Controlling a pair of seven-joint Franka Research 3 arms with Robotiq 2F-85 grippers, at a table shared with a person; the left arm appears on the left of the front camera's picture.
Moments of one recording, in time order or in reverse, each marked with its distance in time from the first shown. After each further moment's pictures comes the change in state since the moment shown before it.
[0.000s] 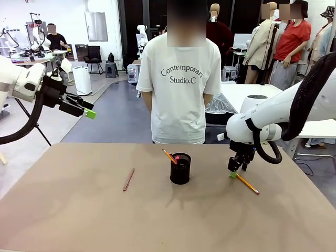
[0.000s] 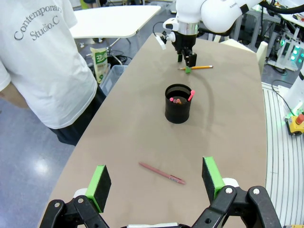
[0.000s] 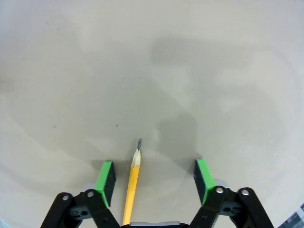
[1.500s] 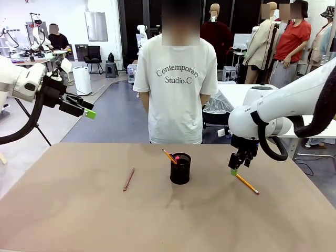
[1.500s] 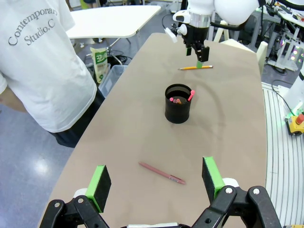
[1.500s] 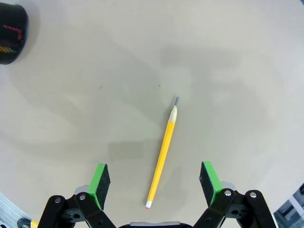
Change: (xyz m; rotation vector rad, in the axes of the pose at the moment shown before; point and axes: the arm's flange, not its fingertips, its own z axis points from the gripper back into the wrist) left arm 0.000 0.000 0.000 0.000 0.000 0.000; right arm -0.024 0.032 0.040 0.009 -0.004 0.014
